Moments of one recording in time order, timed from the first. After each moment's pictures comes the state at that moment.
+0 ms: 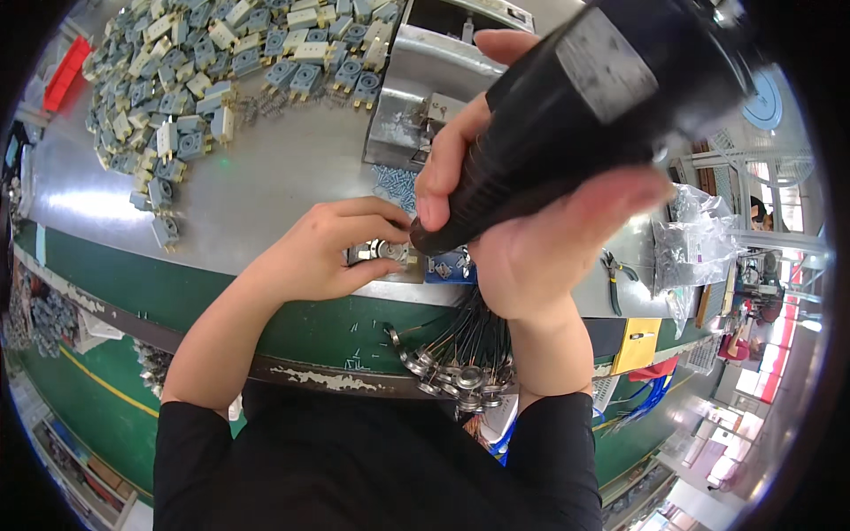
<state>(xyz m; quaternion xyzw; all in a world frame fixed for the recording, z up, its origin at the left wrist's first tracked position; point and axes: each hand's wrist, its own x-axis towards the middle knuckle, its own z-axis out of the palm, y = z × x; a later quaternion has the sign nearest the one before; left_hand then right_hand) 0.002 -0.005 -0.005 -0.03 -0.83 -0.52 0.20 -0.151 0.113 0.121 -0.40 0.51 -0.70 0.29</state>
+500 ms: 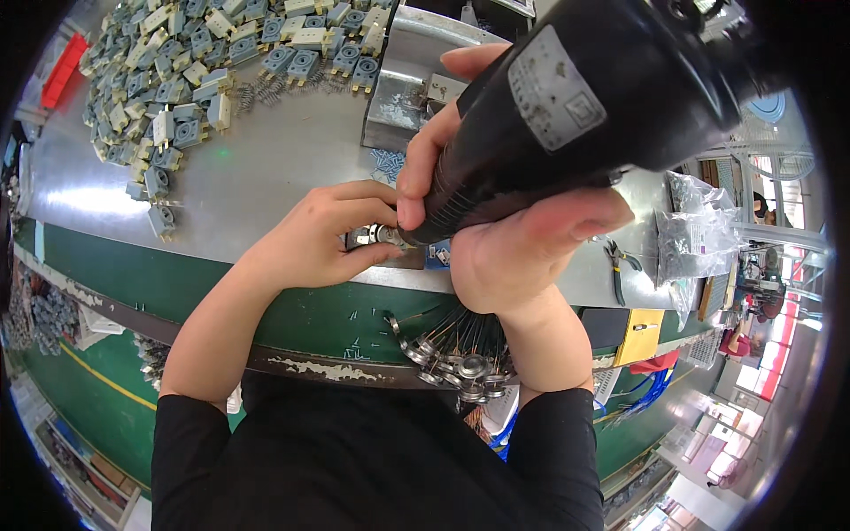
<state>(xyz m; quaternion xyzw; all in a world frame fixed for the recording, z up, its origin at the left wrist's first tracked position) 0.002 -0.002 -0.010 -0.03 -0.83 -0.52 0.21 -0.134 0.119 0.110 -0.40 0.56 -0.67 0.27</state>
